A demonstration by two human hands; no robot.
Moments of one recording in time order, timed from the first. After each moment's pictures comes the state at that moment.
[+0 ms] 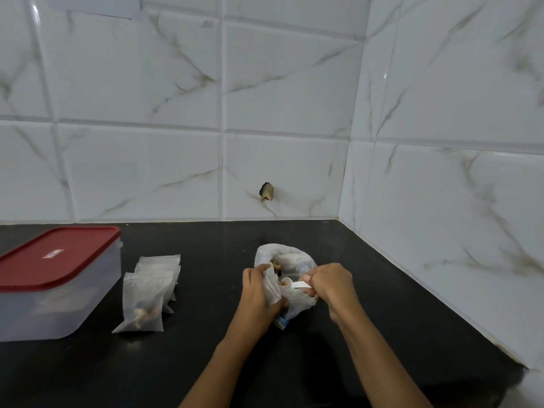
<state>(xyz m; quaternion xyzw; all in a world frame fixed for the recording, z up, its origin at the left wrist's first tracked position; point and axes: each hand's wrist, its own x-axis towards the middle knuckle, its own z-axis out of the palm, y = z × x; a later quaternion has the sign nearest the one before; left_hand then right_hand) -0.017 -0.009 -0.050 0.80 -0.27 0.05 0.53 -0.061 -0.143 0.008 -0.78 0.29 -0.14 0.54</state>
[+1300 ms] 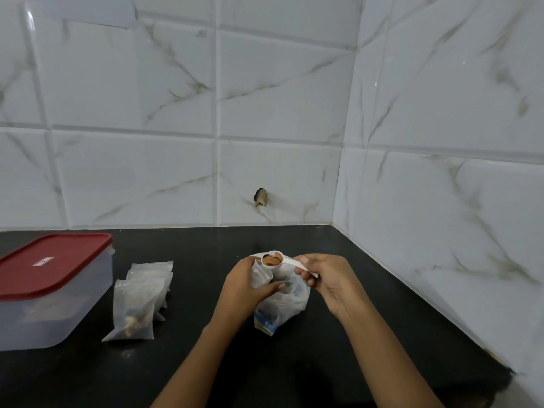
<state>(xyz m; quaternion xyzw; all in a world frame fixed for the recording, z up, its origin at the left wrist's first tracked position) 0.004 -0.010 -0.018 0.86 -0.21 0.07 0.47 -0.071 -0.148 0.031 -0.68 0.19 -0.15 0.70</state>
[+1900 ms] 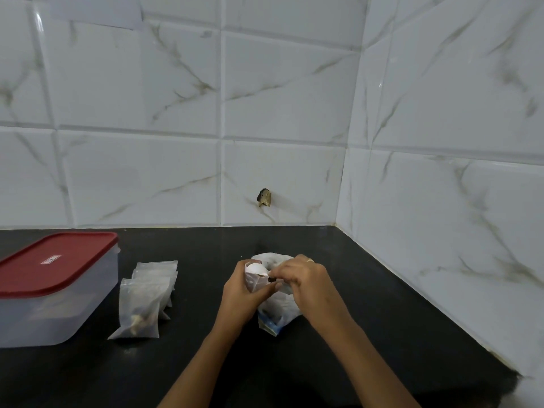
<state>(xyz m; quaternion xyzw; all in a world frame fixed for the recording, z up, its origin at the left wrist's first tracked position) -0.009 0.003 -0.029 0.73 -0.23 0.06 0.64 -0.083 -0.120 0.019 -0.92 -0.11 -0.29 0.25</state>
